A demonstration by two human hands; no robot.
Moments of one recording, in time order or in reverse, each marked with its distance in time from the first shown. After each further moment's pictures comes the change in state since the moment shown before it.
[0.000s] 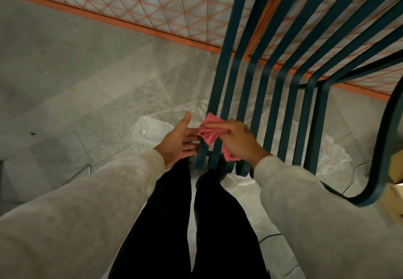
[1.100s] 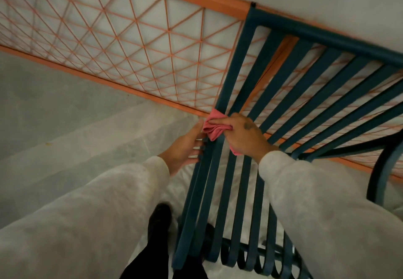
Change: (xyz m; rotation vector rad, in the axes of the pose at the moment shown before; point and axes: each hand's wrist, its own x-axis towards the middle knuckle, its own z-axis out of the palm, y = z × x) left_hand 0.064 0.183 0.028 0.093 -0.042 0.294; right_hand 0.158 -0.063 -0.148 -0.418 0.205 -0.185
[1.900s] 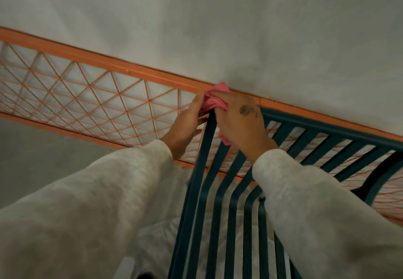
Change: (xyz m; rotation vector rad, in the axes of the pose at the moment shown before) left_hand 0.014 0.203 0.041 0.024 0.049 0.548; right_hand 0.064 -0.099 -0.161 -0.158 0.501 -0.011
